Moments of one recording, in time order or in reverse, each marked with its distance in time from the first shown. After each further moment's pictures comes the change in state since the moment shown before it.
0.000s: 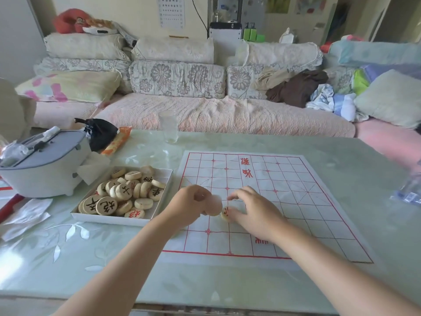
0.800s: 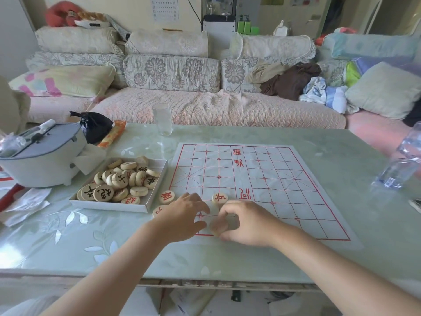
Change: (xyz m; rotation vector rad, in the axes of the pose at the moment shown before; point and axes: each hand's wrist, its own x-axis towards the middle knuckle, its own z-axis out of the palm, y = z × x) left_hand -0.044 -0.012 0.017 0.748 -0.165 0.359; right_hand -0.050 -0.005 0.003 0.007 -0.167 -0.119
